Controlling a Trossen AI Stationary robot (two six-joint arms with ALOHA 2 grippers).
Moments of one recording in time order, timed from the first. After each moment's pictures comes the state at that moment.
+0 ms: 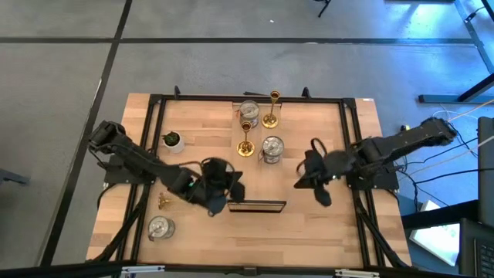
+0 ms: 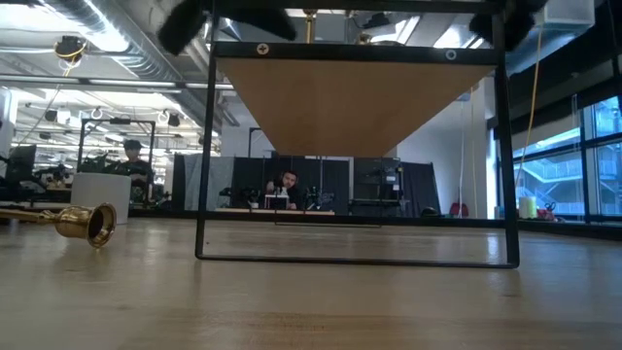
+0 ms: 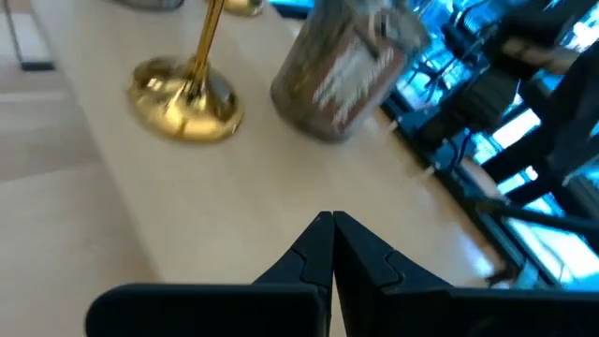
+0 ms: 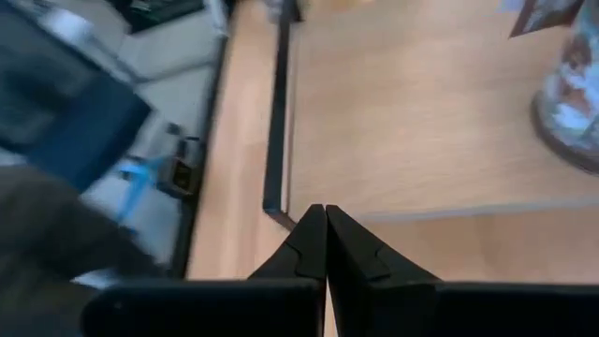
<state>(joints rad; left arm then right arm) -0.46 1.58 1.20 -0.41 -0.91 -1.29 0.36 1.05 0.91 -0.52 0.00 0.48</state>
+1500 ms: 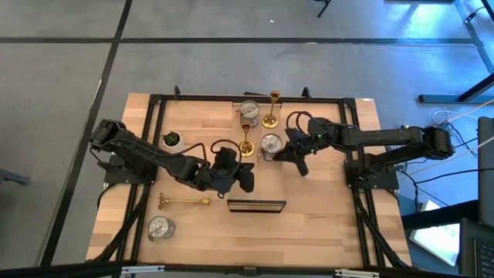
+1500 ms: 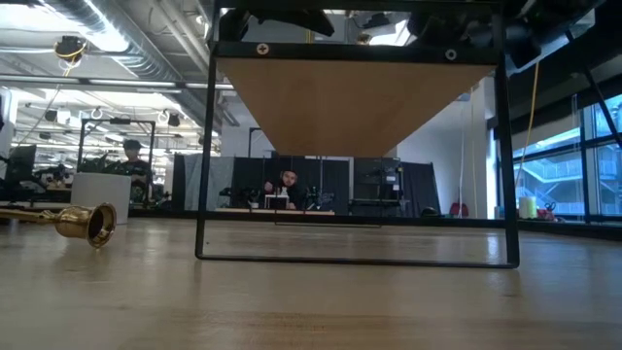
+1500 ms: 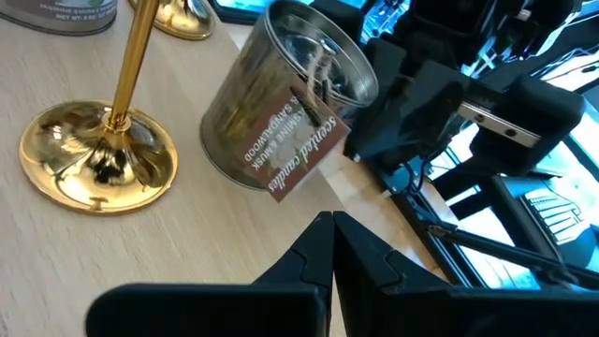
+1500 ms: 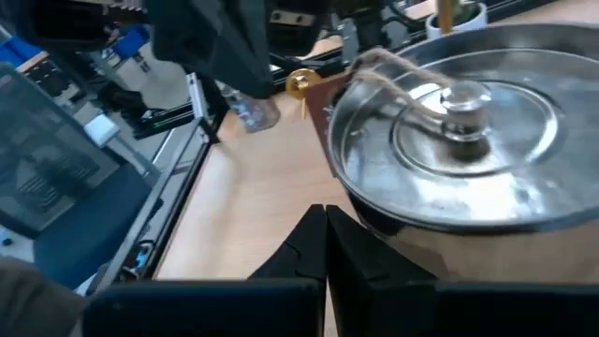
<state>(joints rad) -0.32 1.58 1.20 -0.18 -0.76 -1.14 -0.15 1.18 0.66 0.14 -0.43 0.29</state>
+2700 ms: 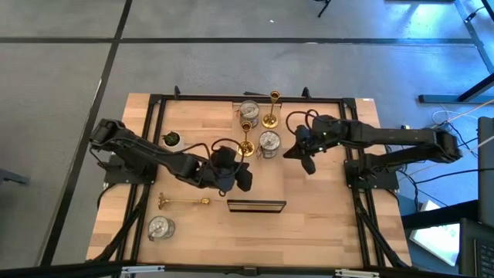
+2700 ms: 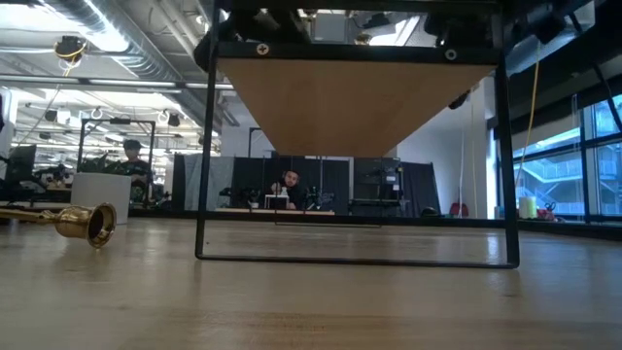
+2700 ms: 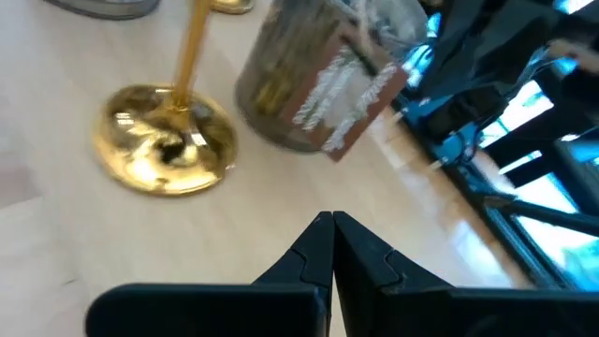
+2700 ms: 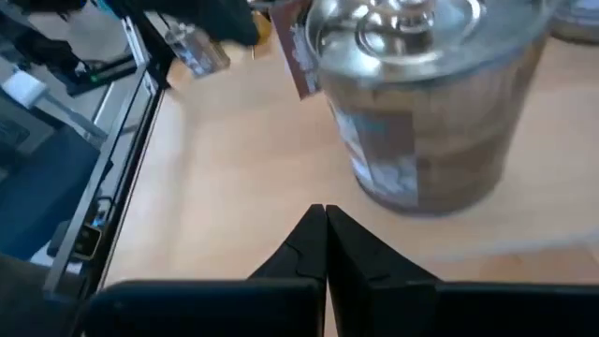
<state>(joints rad) -0.30 1.58 1.20 -0.34 -0.71 -1.14 -0.15 1.06 0.74 -0.27 -0.32 0.23</state>
